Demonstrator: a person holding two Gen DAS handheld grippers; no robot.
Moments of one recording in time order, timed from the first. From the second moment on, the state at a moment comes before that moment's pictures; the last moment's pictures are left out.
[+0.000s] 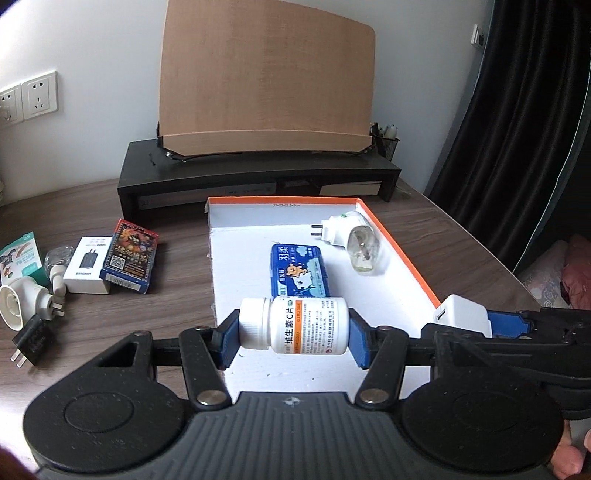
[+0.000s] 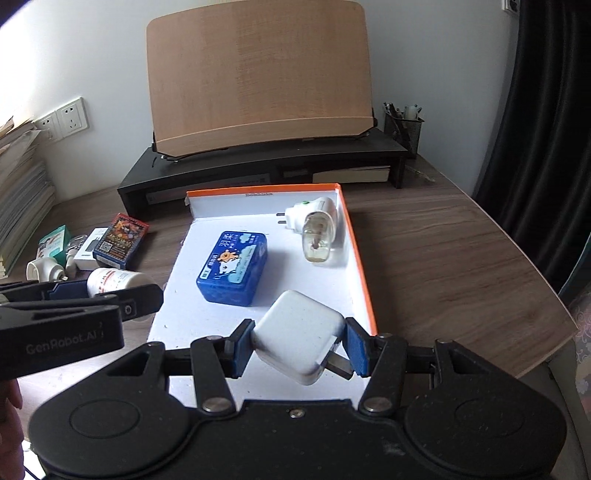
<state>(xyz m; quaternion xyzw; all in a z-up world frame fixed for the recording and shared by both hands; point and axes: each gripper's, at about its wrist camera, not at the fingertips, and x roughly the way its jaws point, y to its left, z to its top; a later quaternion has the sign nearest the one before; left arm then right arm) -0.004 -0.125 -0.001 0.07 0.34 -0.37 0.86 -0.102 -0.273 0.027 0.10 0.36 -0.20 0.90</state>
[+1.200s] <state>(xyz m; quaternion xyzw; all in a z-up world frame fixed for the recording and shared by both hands) -0.017 -0.134 -0.003 0.07 0.35 -0.32 0.88 -0.103 -0.282 0.021 0.10 0.36 -0.16 0.91</state>
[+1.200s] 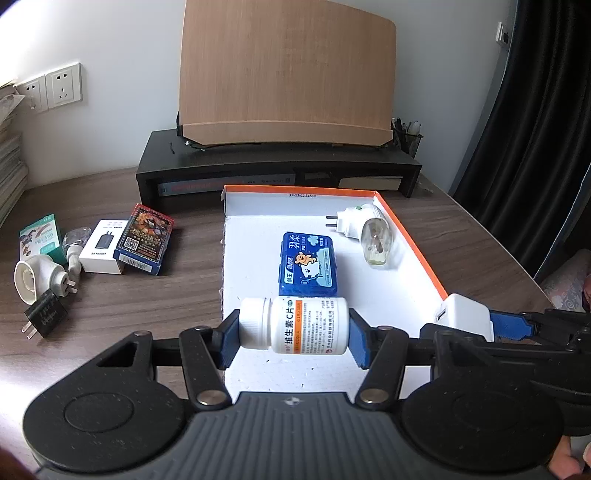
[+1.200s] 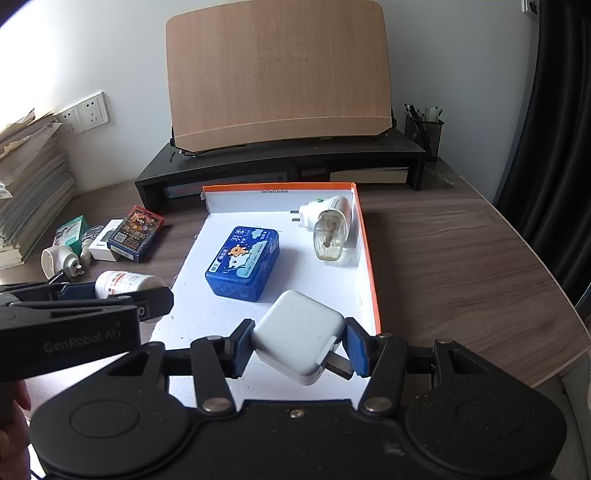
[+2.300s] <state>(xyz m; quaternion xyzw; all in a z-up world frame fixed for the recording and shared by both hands) -0.001 -0.138 -0.007 0.07 0.36 -0.32 0.87 -0.088 -0.282 0.013 0.10 0.37 -0.16 0.91</state>
